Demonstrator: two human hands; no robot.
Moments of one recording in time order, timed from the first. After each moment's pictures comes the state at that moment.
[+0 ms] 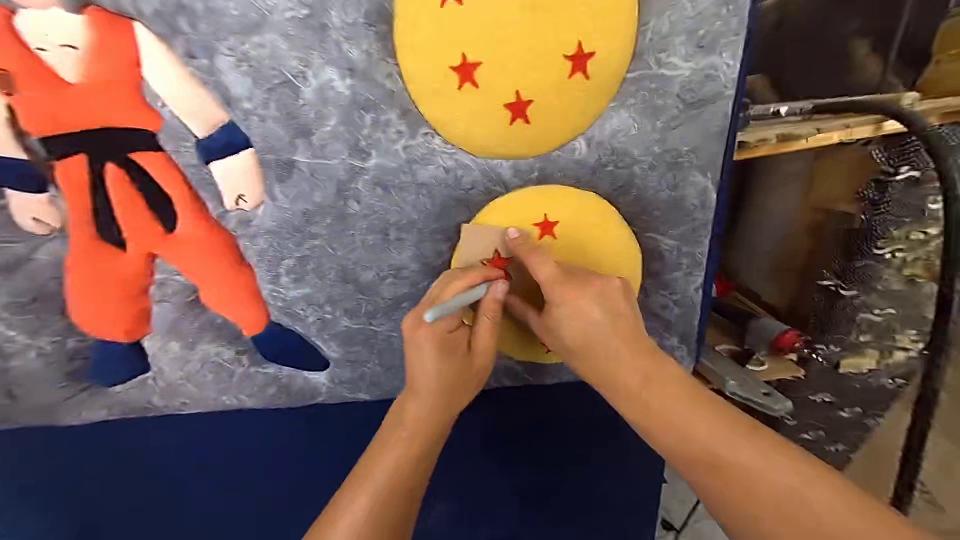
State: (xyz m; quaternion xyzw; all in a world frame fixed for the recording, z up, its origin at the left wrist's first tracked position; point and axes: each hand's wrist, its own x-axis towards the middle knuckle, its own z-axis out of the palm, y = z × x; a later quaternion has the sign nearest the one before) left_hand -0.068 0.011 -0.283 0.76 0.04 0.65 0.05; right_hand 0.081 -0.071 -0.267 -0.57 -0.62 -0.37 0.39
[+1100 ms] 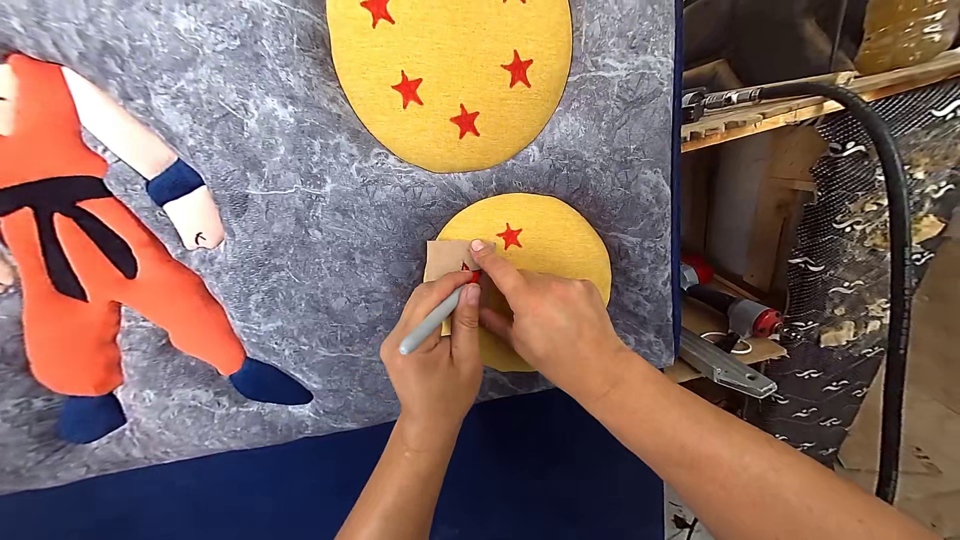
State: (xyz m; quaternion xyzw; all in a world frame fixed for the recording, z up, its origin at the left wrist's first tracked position) left_hand -0.051 0.005 -0.286 0.71 0.06 0.70 0.06; right_hand 0.079 -0.076 -0.267 -0.59 -0.62 -0.37 0.36
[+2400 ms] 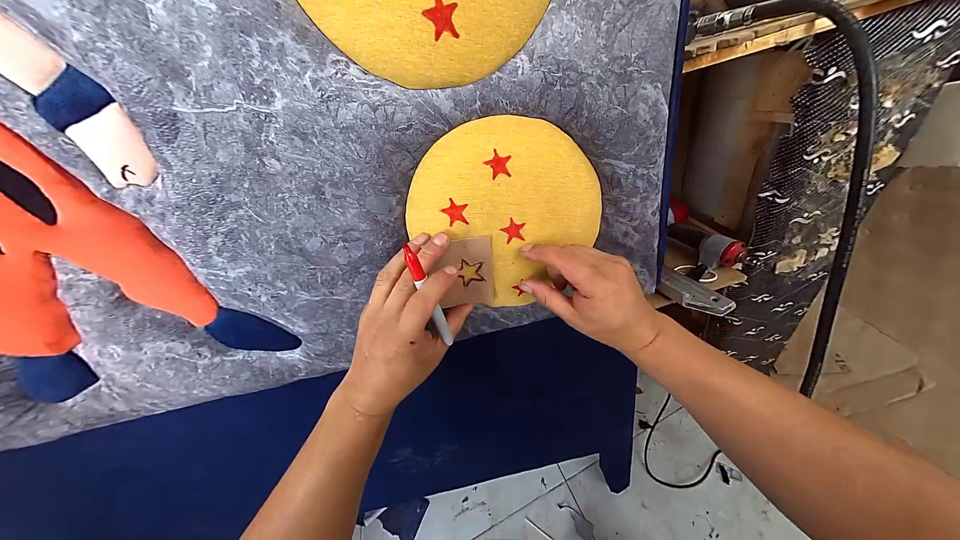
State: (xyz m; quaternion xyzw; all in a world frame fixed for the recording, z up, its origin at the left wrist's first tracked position) left_hand -0.109 0.034 -0.318 0.85 -0.02 0.51 -0.14; right_hand 0.130 -0.098 -0.342 -0.45 -0.67 -0.34 0.49
